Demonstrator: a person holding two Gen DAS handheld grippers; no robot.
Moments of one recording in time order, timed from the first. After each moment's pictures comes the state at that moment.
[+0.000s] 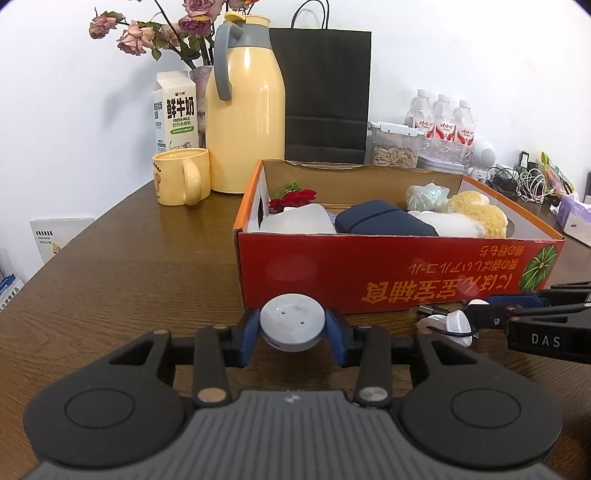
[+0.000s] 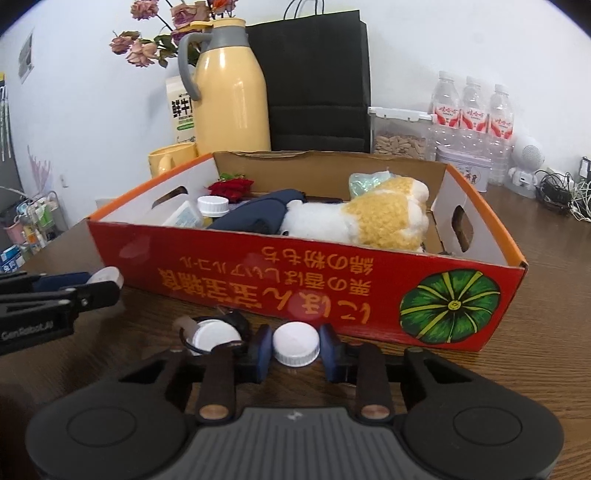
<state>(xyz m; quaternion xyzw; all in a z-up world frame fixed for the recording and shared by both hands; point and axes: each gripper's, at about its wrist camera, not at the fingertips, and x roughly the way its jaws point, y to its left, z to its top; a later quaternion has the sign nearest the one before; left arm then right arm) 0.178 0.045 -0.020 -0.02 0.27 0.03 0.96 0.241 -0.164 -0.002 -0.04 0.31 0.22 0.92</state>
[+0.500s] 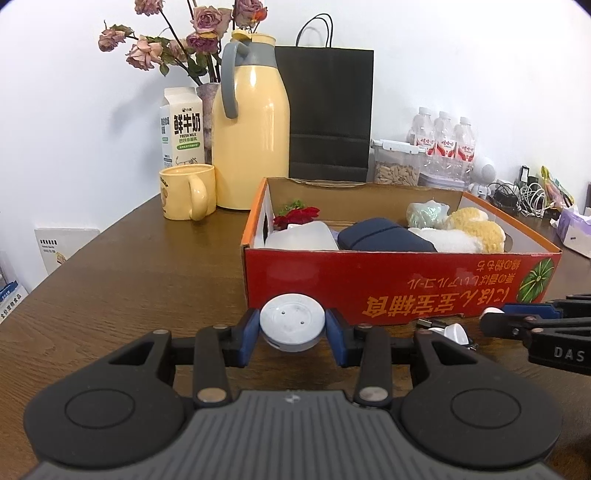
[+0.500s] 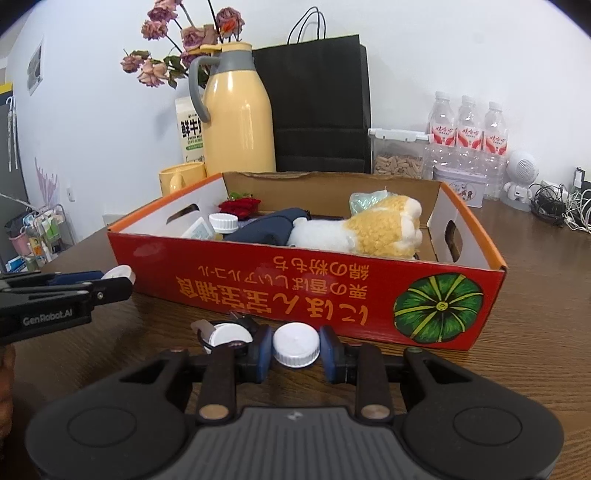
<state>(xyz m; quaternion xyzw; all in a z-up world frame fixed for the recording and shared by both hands) 0.170 0.045 -0.016 -0.02 0.24 0.03 0.97 0.216 -0.175 0.007 -0.03 0.27 0.22 0.94</state>
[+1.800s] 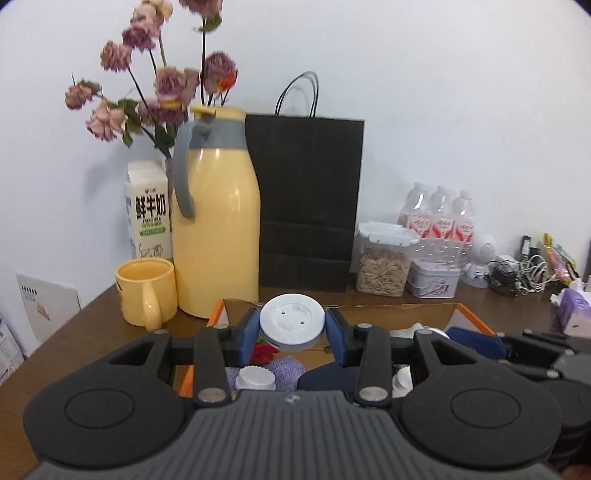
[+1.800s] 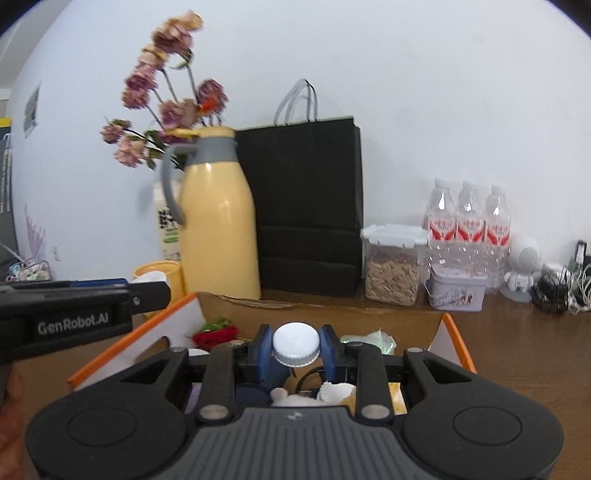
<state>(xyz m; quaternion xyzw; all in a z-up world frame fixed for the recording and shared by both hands) 0.271 0.014 0.056 -0.03 0.16 0.03 0.99 0.312 -0.150 0.064 -0.01 0.18 0.20 0.96</state>
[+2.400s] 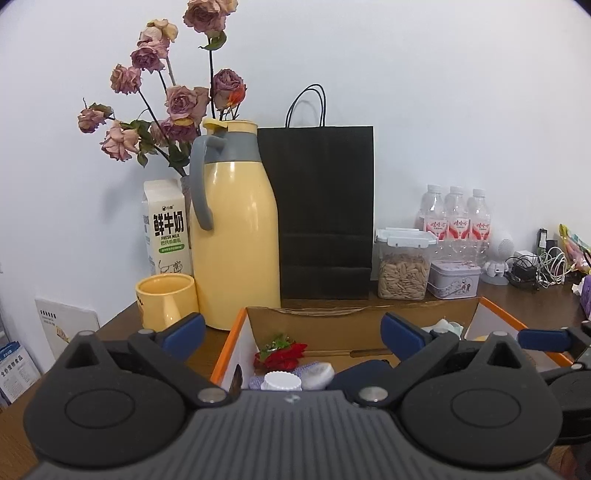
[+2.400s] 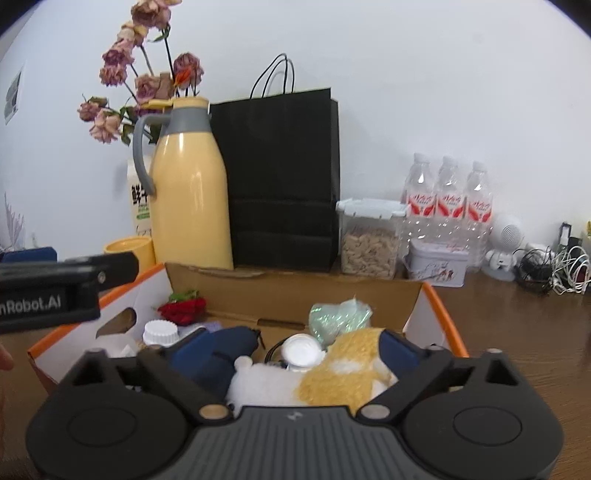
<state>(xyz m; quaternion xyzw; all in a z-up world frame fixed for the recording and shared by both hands) 0.258 0.013 0.039 0.00 0.13 0.06 0.99 0.307 -0.159 0.043 -0.02 0.19 0.17 0.97</state>
